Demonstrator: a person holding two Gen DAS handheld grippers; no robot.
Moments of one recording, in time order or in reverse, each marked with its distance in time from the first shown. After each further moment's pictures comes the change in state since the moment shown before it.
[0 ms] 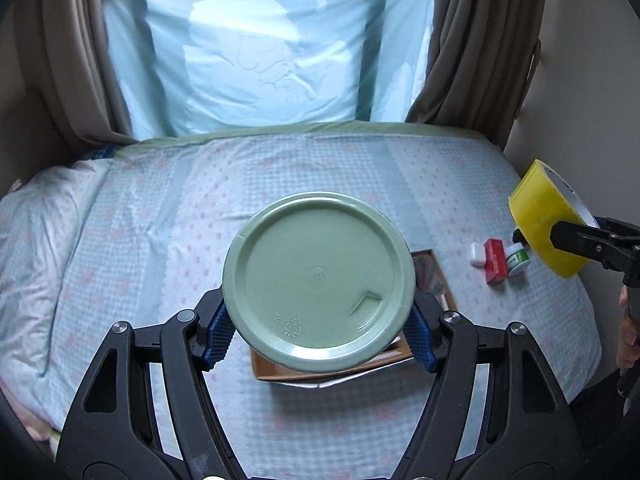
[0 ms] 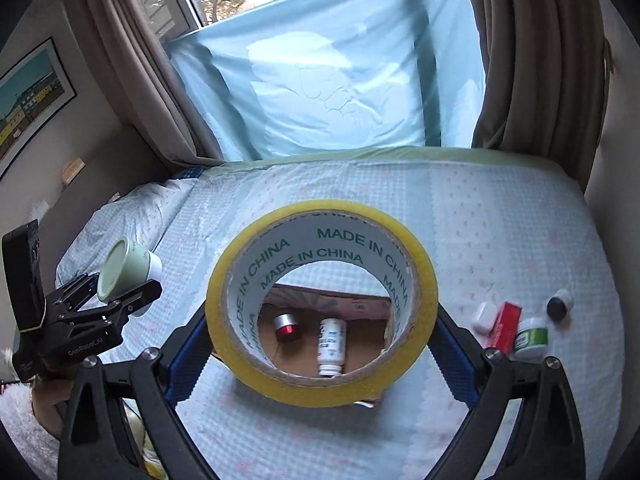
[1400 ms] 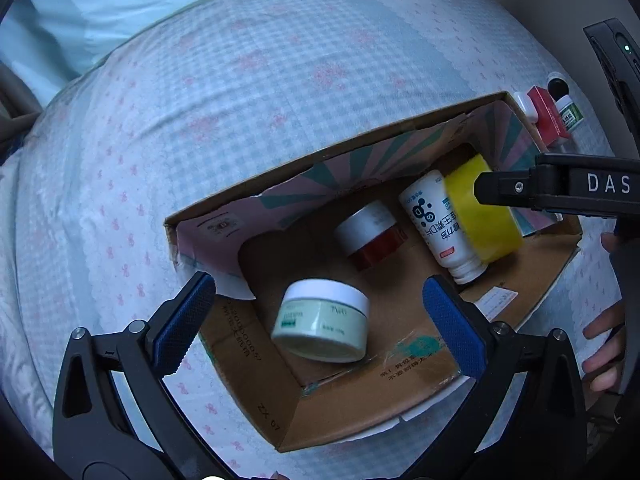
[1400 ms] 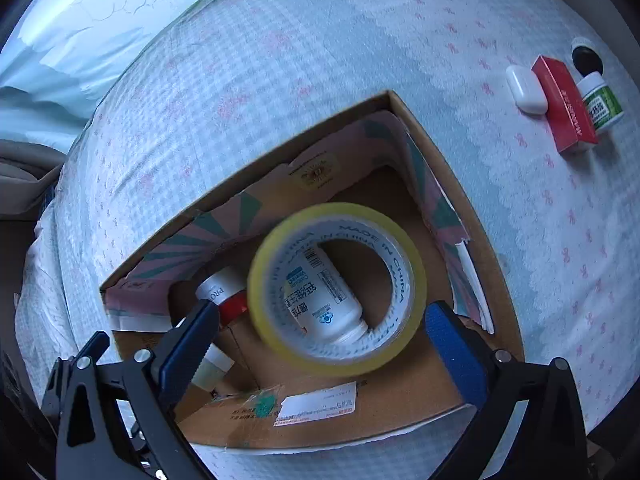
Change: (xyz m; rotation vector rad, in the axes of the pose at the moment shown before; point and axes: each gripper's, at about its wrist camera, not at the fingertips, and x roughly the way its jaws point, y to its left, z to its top) left arm 0.229 0.011 -0.056 0.259 0.425 -0.105; right arm 0.237 -0.040 -0.063 0.548 0.421 -0.269
